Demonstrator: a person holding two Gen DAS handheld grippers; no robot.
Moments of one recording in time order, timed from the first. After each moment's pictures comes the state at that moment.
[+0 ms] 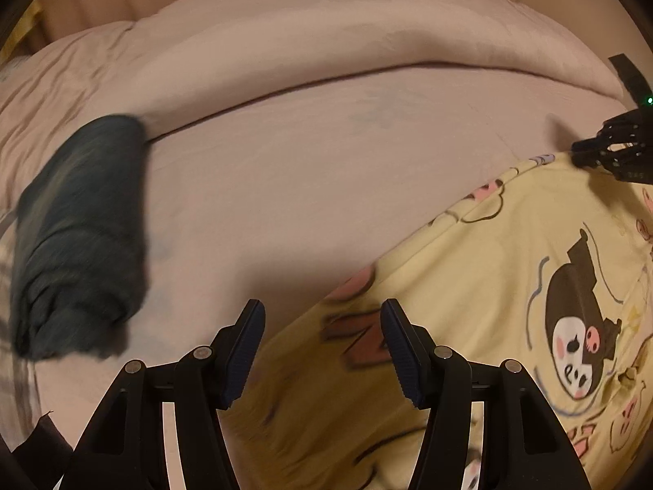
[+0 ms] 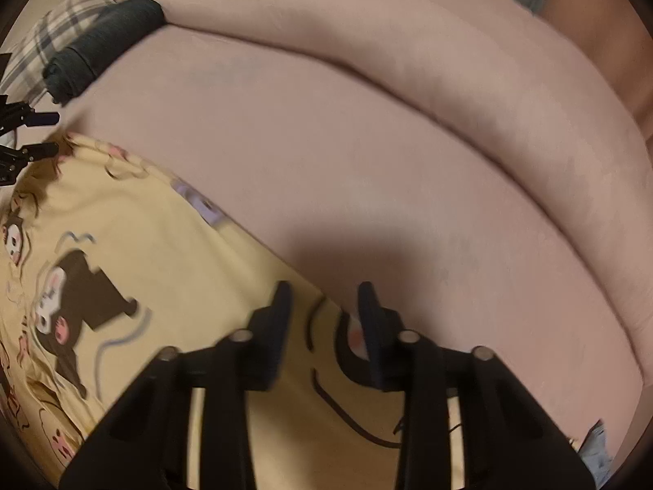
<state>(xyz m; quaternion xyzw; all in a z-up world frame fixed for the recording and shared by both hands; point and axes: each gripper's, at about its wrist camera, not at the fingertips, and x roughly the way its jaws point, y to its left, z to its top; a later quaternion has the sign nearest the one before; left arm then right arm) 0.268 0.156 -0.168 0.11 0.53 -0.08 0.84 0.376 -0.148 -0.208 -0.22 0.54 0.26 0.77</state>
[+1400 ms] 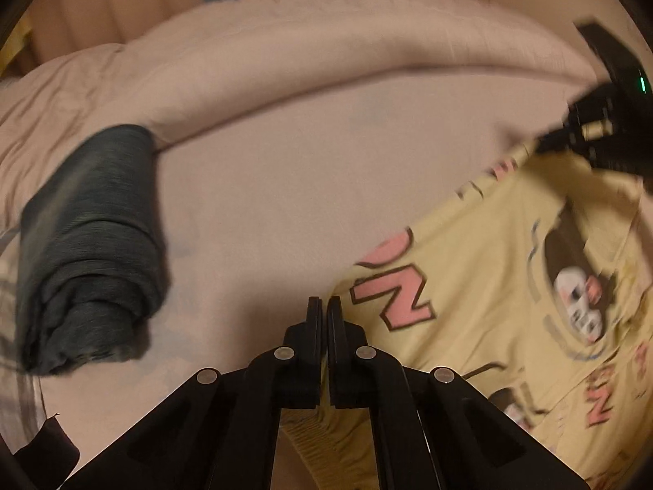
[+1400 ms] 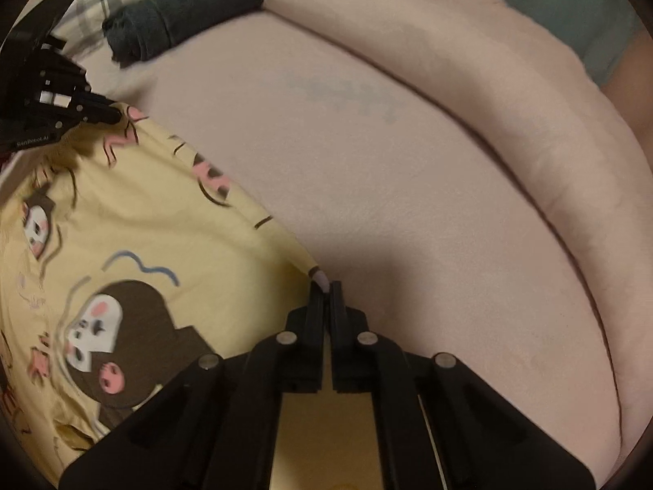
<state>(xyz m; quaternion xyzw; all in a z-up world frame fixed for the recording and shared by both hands) 0.269 0.204 -0.172 0.11 0.48 -0.11 0.86 0.350 -0.059 -0.205 -0.28 0.47 0.34 0.76</state>
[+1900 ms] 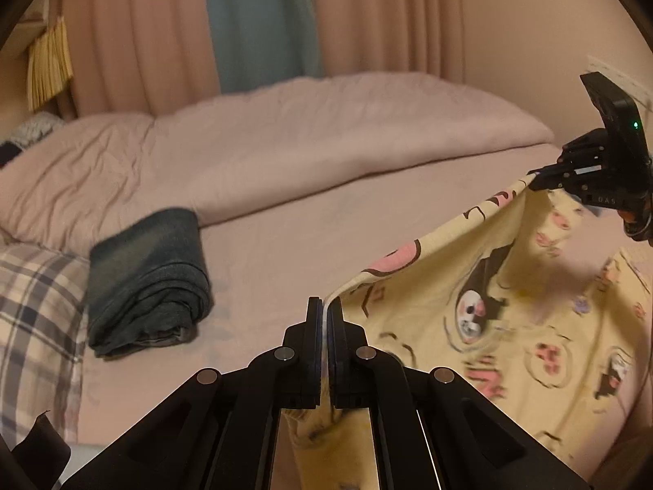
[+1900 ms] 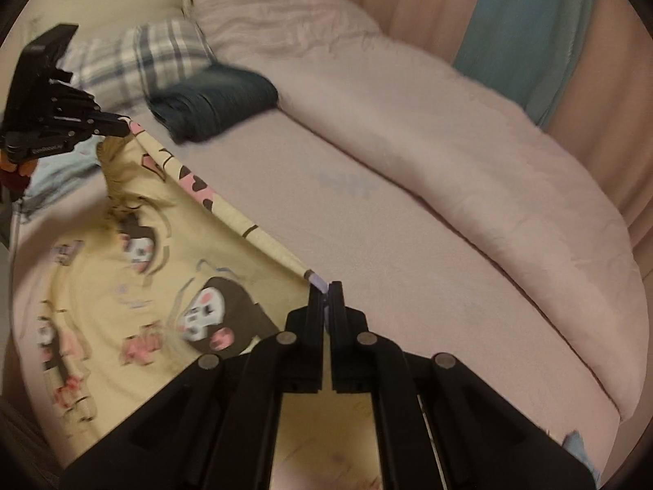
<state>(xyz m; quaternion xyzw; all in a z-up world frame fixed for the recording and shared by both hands) 0.131 0.186 -0.061 0.11 0.35 -0.13 0.92 0.230 -0.079 -0.096 -0.24 0.37 0.33 0.83</state>
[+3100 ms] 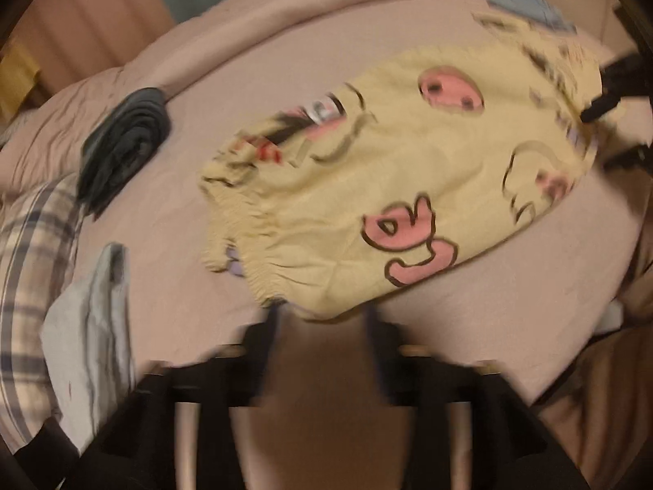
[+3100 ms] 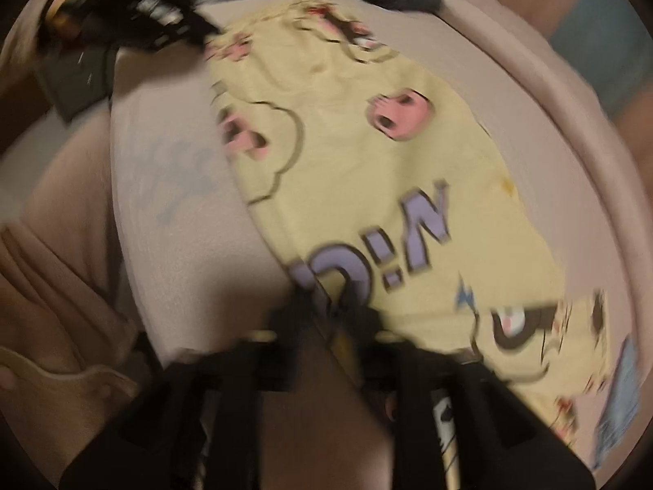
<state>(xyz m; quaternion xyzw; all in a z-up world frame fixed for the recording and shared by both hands) -0.033 0.157 -0.171 0.21 0.47 -0.11 0.85 -0.021 -0.089 -0.208 -0.33 0.46 0.38 0.73</state>
